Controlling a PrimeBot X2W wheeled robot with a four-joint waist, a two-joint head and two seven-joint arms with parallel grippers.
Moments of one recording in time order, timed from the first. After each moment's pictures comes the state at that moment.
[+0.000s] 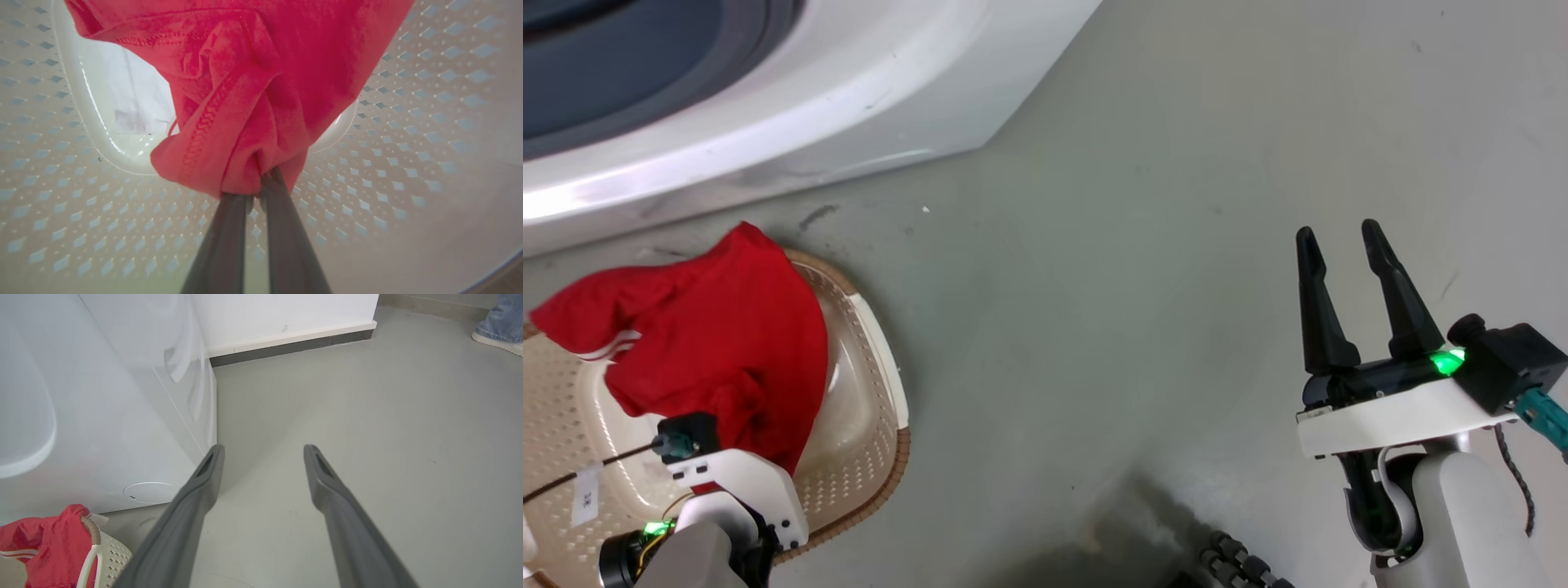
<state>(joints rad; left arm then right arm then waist) -0.54 0.25 -0.05 1.19 -0.37 -0.03 -0.07 -0.26 -0.05 0.09 0.10 0.29 0.13 -0.26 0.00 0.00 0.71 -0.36</state>
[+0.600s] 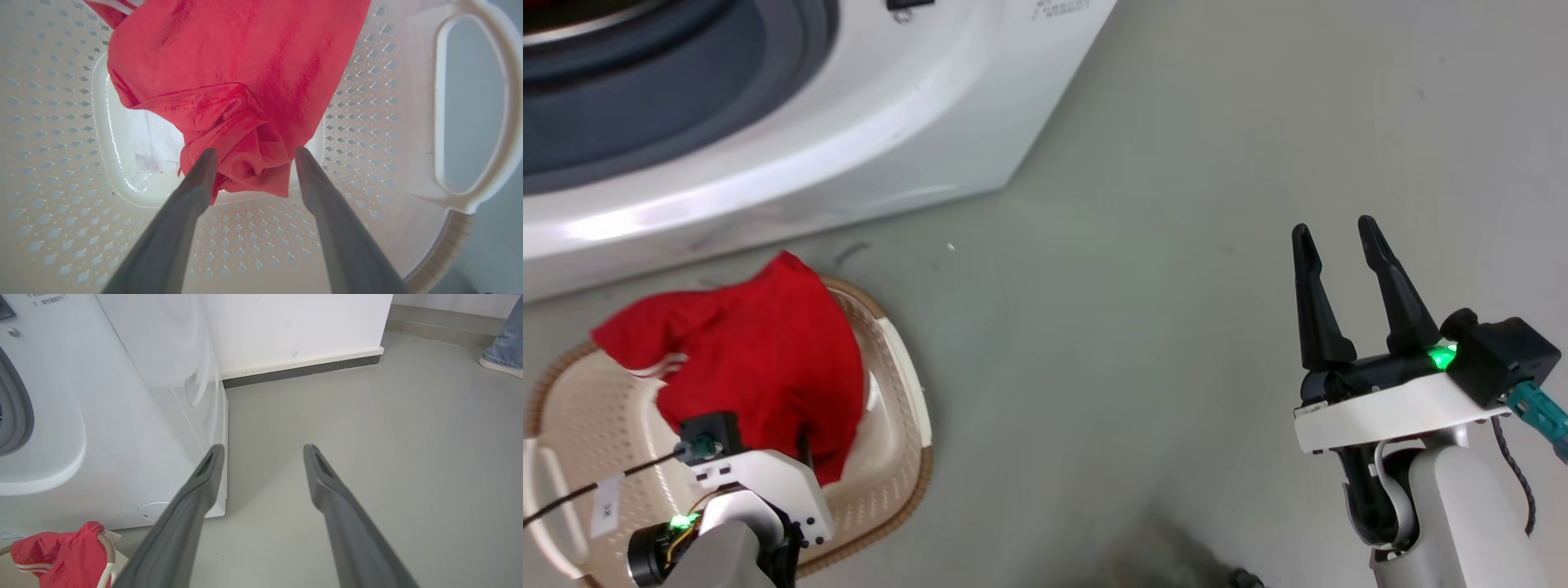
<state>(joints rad) -0.58 0.21 -0.07 1.26 -0.39 -0.04 -0.20 -0.29 -0.05 0.09 0.13 0.27 0.13 -0.26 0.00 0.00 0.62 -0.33</state>
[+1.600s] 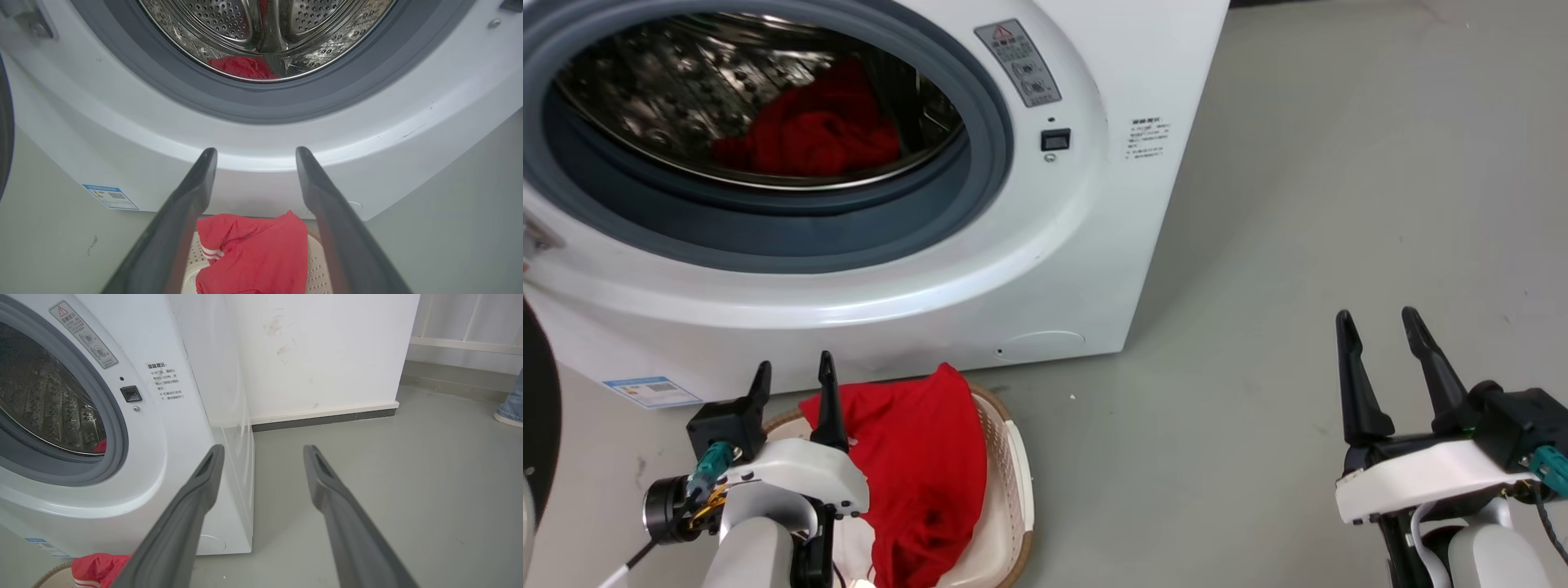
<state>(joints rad) -0.29 0.12 0.00 0.53 -0.24 0.03 -0.26 -0.11 -0.05 -0.01 0.07 0.18 0.13 -0.17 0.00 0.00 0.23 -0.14</state>
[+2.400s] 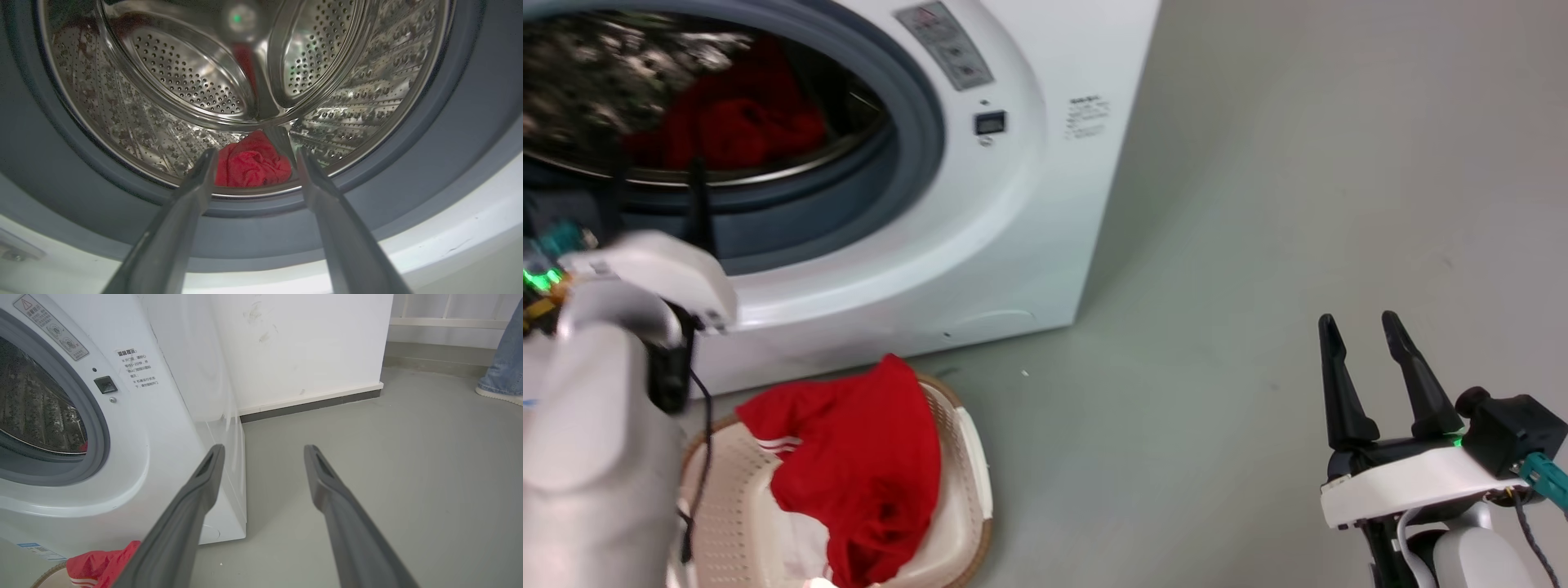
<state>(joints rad) -0.62 0.32 0.02 0.56 -0.19 -0.04 -0.11 -0.10 -0.05 0.02 0.07 0.24 0.13 -0.19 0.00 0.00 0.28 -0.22</state>
